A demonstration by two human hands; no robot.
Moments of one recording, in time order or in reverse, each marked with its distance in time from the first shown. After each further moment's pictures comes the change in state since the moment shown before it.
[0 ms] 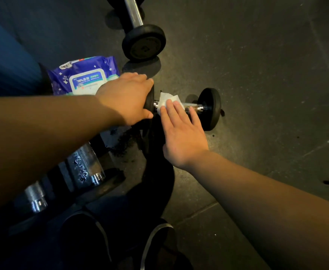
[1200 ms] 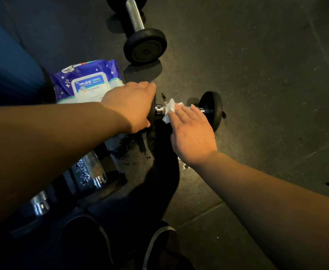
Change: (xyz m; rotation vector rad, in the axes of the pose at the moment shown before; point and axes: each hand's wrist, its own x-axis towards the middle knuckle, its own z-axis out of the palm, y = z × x) left_hand 0.001 0.004 0.003 0.007 -0.058 -0.028; right_hand 0.004 0.015 0.000 -0.047 0.198 -0.017
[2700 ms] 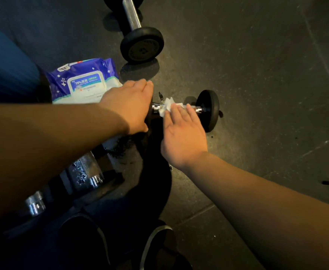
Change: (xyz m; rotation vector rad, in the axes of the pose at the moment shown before) left_hand -0.002 0.008 0.003 0.067 0.005 -0.019; right_hand 0.001 -0.023 -0.019 -0.118 -0.185 0.052
